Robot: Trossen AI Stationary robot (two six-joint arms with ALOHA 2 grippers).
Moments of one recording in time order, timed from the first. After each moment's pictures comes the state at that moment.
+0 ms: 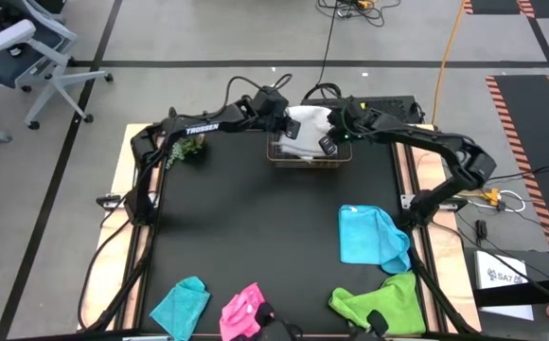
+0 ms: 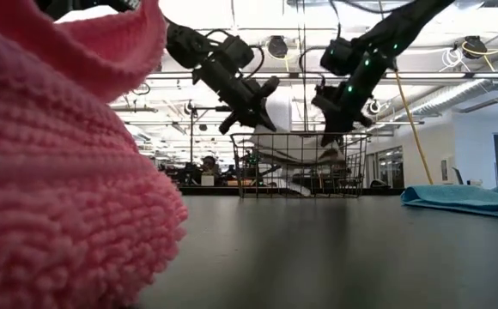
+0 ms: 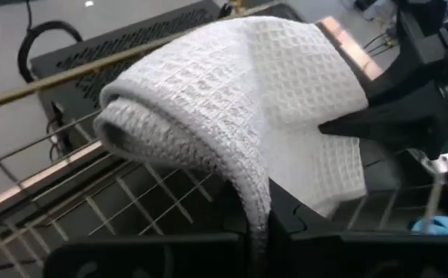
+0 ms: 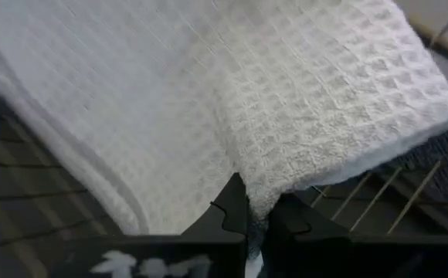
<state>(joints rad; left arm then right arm) 0.55 2.03 1.62 -0.23 0.14 -0.45 -0.72 1.51 1.00 -0.39 0.02 0.10</state>
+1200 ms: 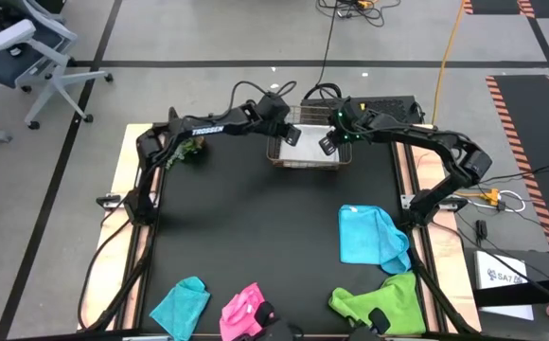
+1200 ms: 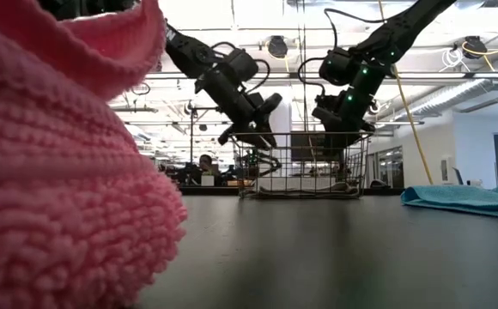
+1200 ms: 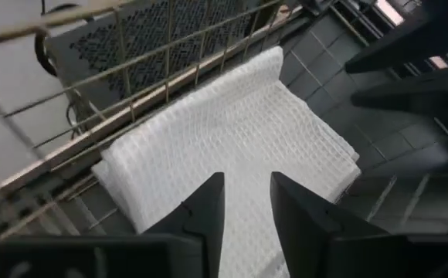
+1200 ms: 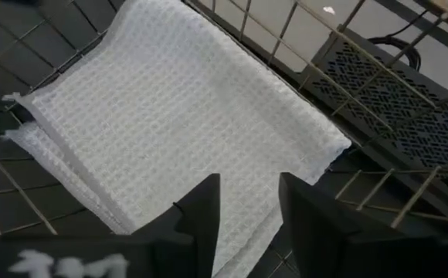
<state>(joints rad) 0.55 2.07 1.62 -0.25 0.11 -0.39 -0.74 1.55 0.99 -0.40 0.06 0.11</state>
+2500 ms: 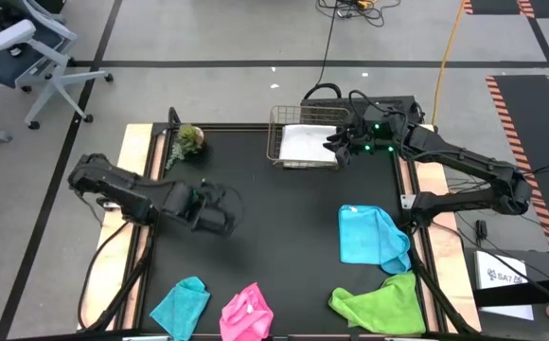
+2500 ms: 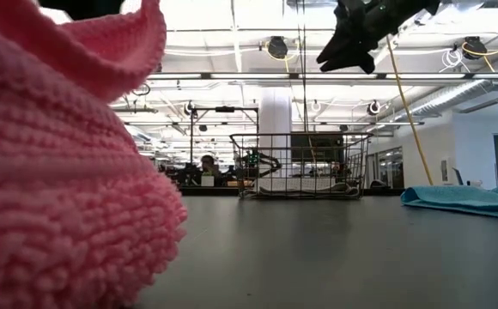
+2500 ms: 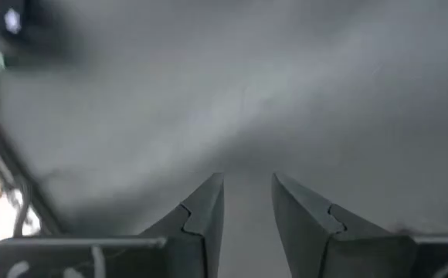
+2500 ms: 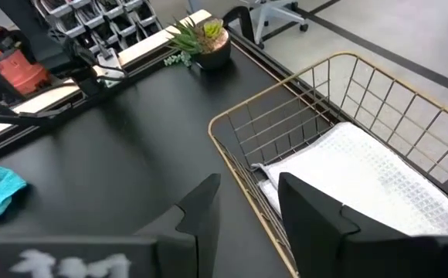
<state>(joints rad) -0.32 1.52 1.47 -1.44 -0.31 -1.30 -0.51 1.10 0.99 -0.43 -0.16 0.22</state>
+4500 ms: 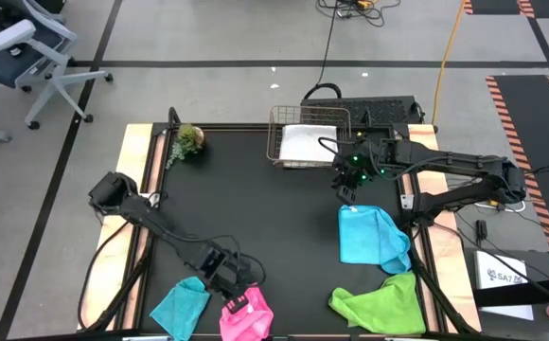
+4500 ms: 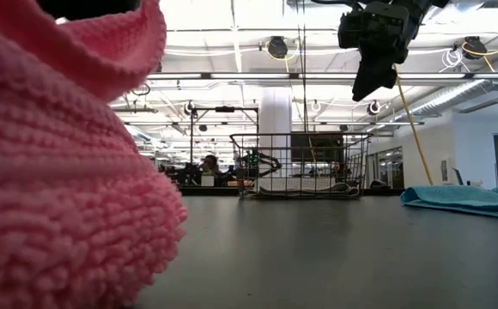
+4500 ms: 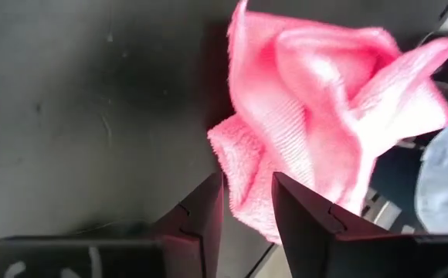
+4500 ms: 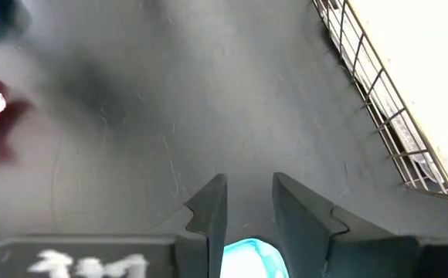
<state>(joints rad) -0.56 1.78 1.25 -0.65 0.21 -1.23 -0.27 1.18 0.99 -0.81 -0.13 0.22</state>
